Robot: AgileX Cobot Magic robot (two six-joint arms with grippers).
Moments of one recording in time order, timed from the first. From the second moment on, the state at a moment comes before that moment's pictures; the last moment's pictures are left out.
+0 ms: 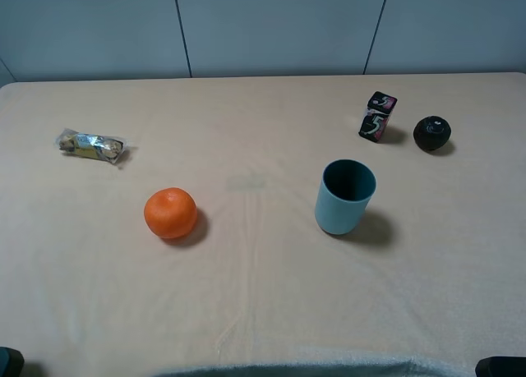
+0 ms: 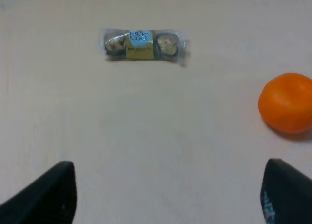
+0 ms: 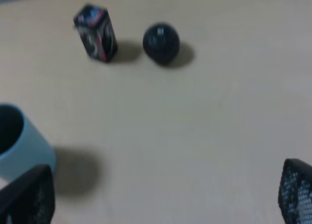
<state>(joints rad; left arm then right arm) -0.06 -0.01 -0.49 0.03 1.06 0.09 -0.03 0.05 -0.53 0.03 1.08 0.05</state>
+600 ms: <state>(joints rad) -0.06 -0.01 -0.49 0.03 1.06 0.09 -0.03 -0.01 -0.50 0.00 1.03 0.09</state>
